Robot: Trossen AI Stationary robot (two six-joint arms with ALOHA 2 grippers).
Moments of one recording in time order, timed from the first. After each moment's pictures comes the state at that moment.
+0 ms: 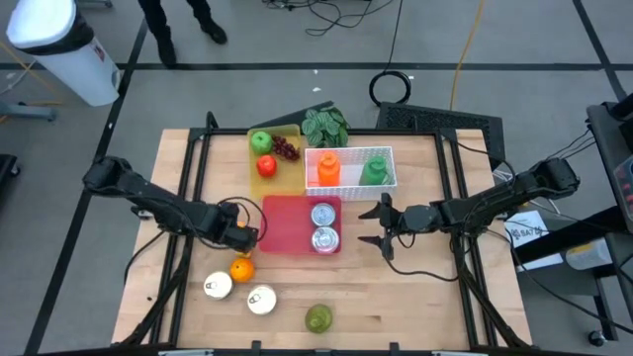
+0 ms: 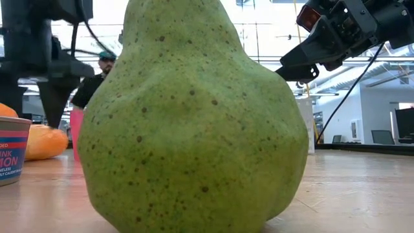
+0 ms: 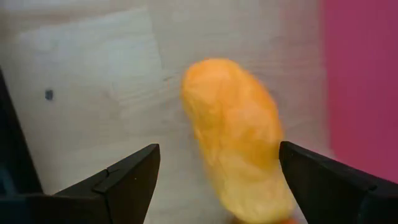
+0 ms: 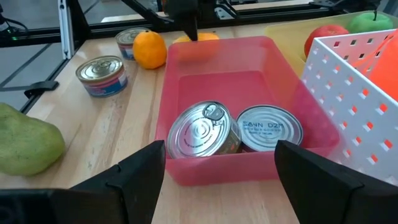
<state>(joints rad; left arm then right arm) -0.34 1.30 0.76 -1.03 -0.14 -1.73 0.23 1.15 0.49 0.37 0.23 0.20</state>
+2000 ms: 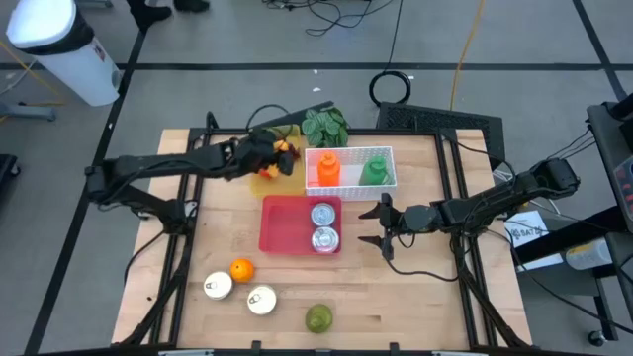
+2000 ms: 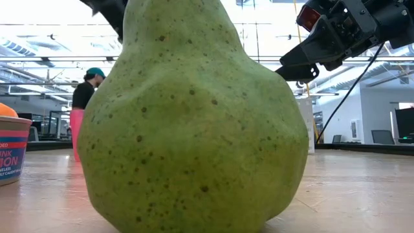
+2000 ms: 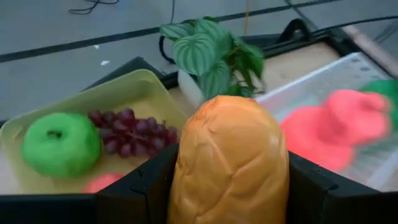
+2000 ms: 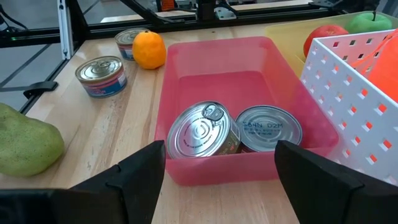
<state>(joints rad) 0.30 1.32 1.00 -0.38 -0.42 -0.64 0.23 1.15 0.49 0.37 0.23 0.20</state>
